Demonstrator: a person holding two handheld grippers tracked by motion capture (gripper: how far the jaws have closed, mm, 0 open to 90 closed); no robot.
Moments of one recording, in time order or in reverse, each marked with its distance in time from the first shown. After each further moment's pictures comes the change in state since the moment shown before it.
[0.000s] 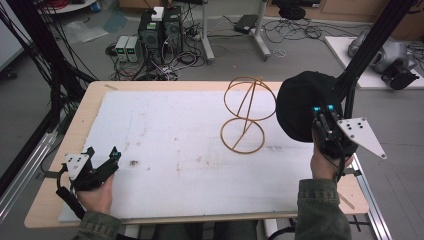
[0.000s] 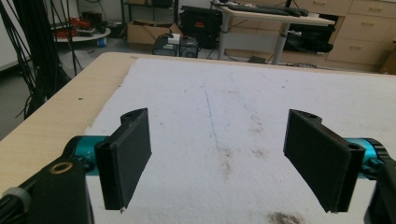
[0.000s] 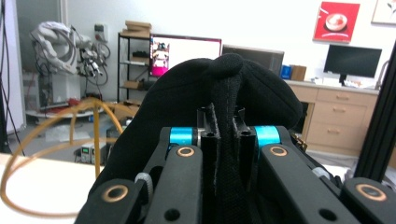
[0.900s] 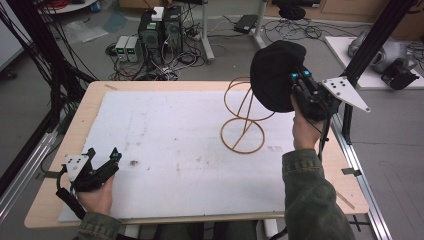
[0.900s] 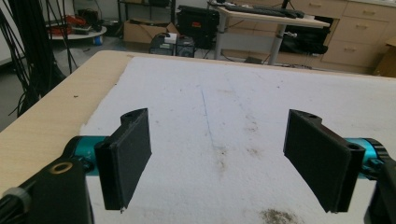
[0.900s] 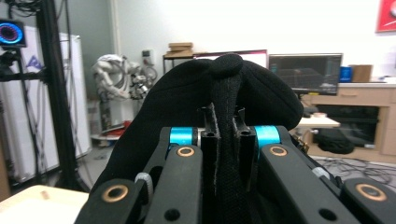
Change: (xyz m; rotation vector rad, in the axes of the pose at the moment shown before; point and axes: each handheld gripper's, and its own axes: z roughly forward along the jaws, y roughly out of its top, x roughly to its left) left arm 0.001 -0.001 -0.002 -0.001 -0.013 -0.022; right arm 0.028 0.035 0.072 -0.036 0.196 0.144
